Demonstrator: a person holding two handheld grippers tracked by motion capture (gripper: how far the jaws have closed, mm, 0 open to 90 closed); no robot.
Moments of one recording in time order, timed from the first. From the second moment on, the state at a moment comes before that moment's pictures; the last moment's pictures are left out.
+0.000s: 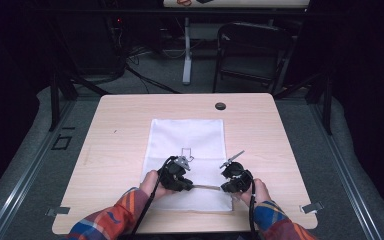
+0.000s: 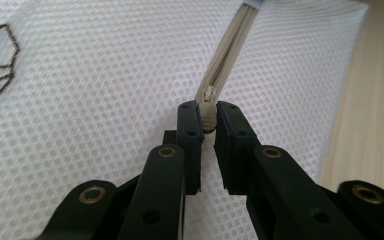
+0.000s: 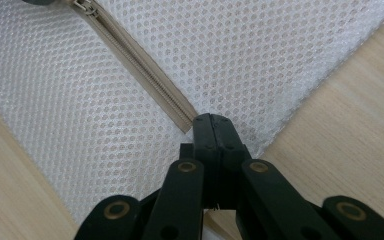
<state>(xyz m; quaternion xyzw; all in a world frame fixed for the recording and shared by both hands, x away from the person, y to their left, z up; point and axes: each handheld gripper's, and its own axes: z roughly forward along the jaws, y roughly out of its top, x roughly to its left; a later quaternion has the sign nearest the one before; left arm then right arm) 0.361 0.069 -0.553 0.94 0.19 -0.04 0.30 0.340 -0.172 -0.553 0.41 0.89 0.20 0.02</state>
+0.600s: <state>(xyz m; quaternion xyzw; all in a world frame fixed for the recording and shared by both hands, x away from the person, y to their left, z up) 0.357 0.085 -0.553 0.94 0.20 -0.04 0.29 0.340 -0.172 -0.553 0.40 0.89 0.20 0.02</state>
